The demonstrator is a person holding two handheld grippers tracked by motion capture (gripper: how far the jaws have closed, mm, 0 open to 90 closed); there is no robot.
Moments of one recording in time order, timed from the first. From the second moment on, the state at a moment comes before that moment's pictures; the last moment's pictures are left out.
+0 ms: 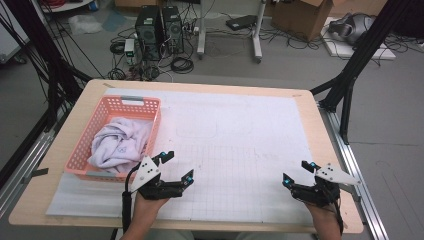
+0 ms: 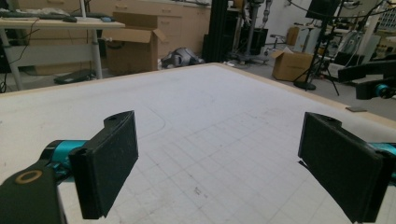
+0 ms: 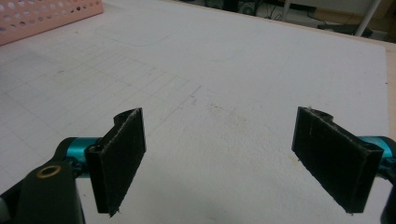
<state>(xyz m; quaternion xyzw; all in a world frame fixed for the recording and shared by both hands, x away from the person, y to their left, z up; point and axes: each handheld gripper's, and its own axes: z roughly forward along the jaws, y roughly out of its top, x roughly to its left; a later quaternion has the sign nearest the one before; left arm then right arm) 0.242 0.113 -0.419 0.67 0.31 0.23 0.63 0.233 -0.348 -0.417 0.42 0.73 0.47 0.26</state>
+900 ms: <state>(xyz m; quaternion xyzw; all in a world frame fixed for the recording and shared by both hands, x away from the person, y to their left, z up) 0.269 0.195 -0.348 0.65 0.35 0.27 0.62 0.231 -0.351 -0.416 0.42 0.73 0.47 0.26</state>
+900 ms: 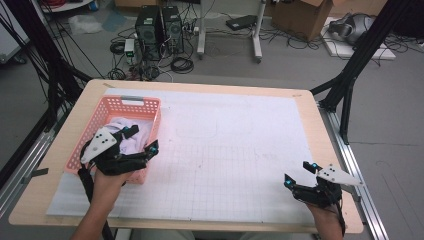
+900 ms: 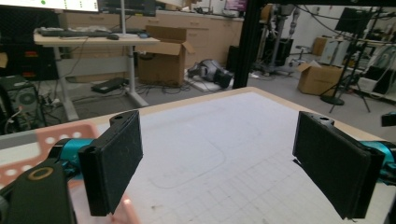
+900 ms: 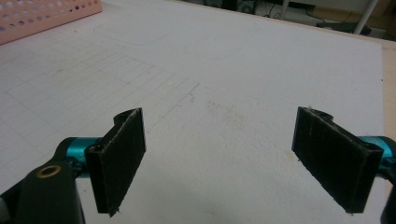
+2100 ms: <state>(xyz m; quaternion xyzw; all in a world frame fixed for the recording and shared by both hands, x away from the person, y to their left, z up) 0.351 0.277 -0.368 0.75 0.52 0.20 0.34 0.231 -0.351 -0.417 0.42 0.73 0.47 0.26</state>
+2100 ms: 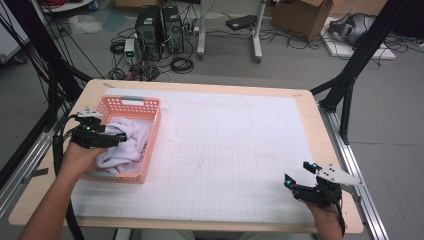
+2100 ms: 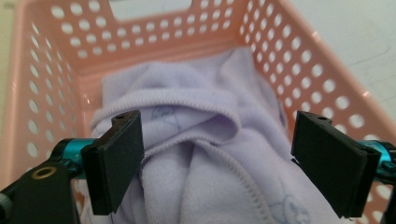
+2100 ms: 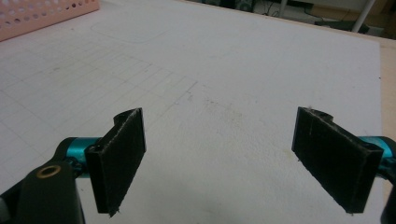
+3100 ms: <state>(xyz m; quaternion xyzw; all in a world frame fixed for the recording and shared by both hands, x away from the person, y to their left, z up) 0.392 0.256 -0.408 0.81 0.56 0.07 0.16 0.231 -0.350 -0.416 0.42 0.73 0.47 0.26</state>
